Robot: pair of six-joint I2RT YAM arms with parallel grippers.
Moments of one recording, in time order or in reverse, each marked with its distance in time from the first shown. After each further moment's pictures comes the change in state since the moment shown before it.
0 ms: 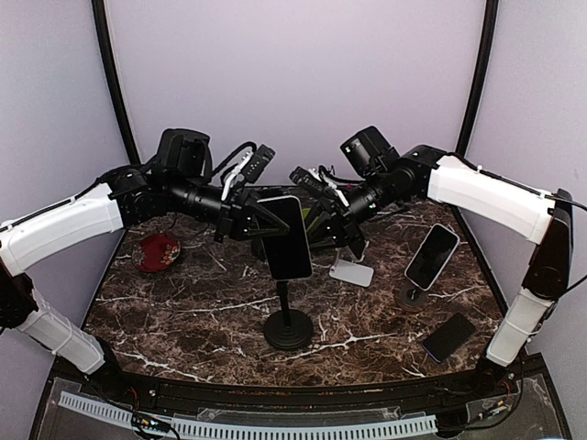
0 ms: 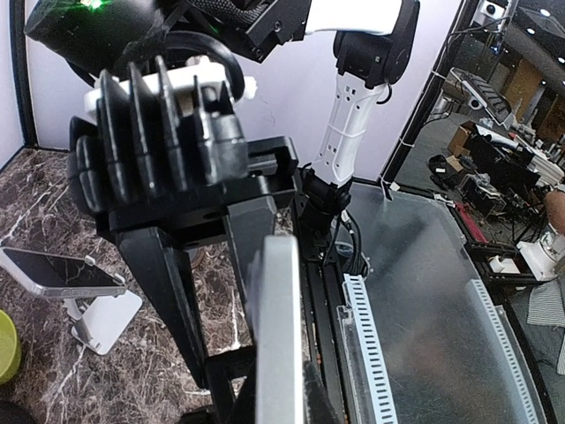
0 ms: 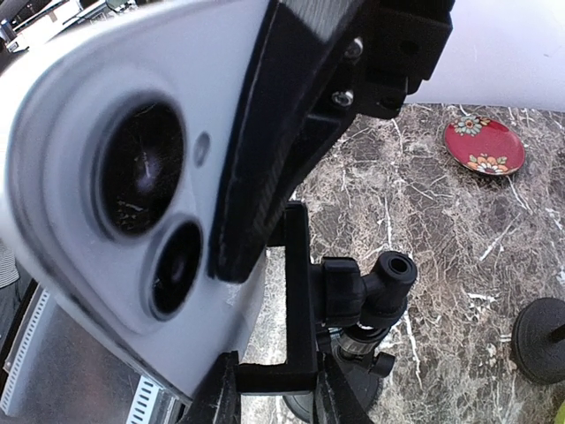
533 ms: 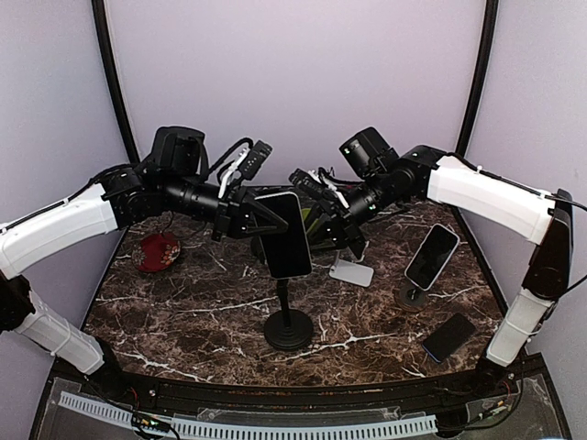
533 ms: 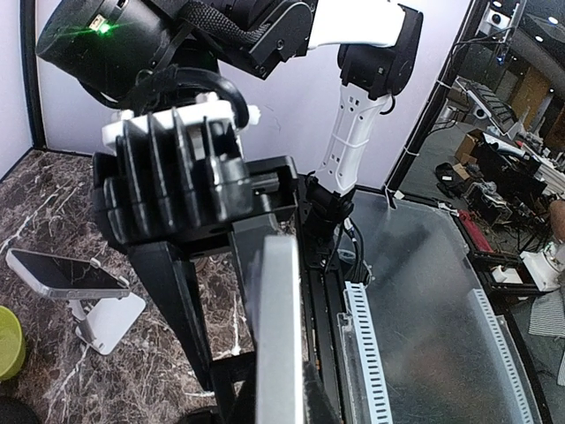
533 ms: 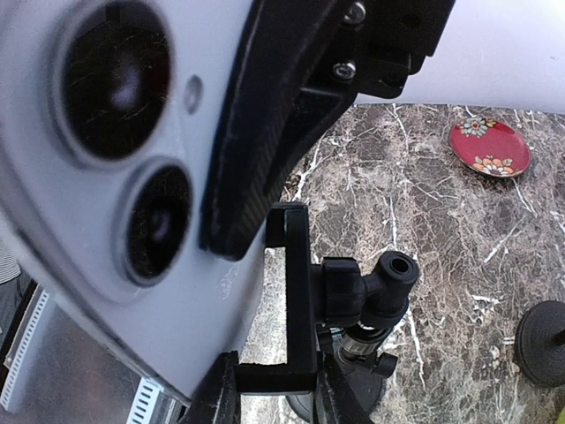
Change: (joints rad) left arm -0.017 -0.025 0.005 -0.003 -0.036 -0.027; right arm 0.005 0.000 0.000 -0.014 -0.005 -0.015
